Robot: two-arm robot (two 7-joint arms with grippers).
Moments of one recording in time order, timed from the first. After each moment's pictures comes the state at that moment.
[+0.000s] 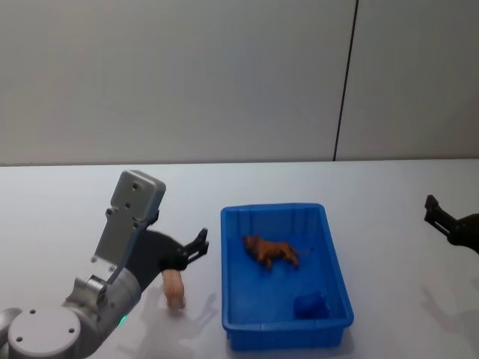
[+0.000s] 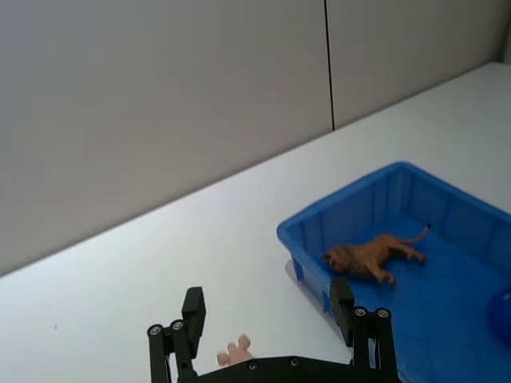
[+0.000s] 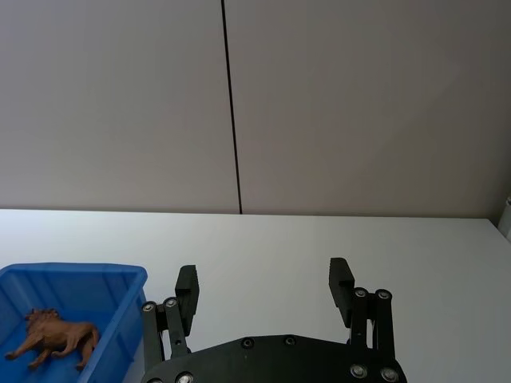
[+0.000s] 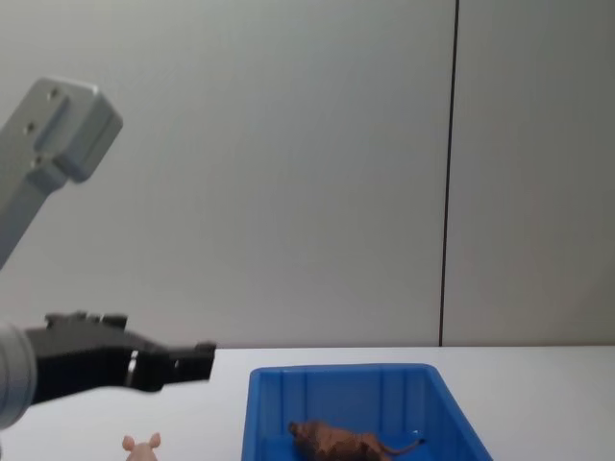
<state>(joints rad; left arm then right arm) -0.11 0.51 0.39 -1.78 -0.36 0.34 0.07 -0.05 0.37 -0.11 -1.78 0.40 0.16 -0.01</state>
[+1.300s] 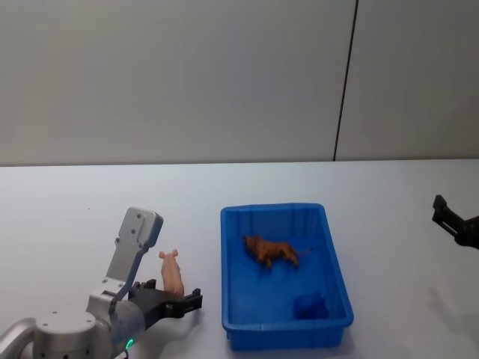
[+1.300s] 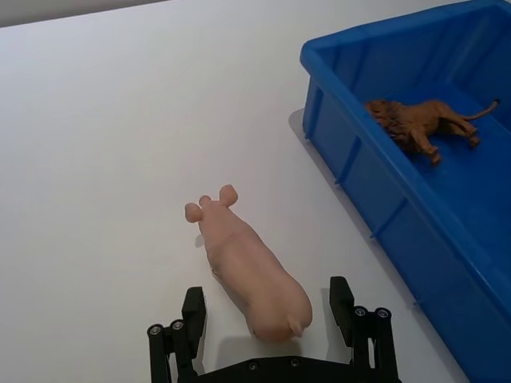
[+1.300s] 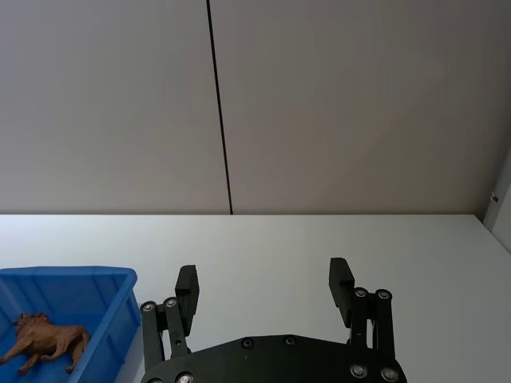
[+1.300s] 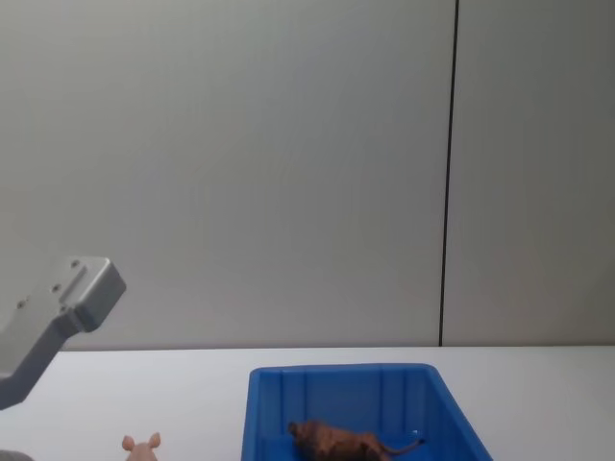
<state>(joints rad) -0.16 0.42 0.38 -1.57 -0.53 0.58 0.08 -0.06 0.37 -0.10 -1.79 0.41 0.16 -0.03</state>
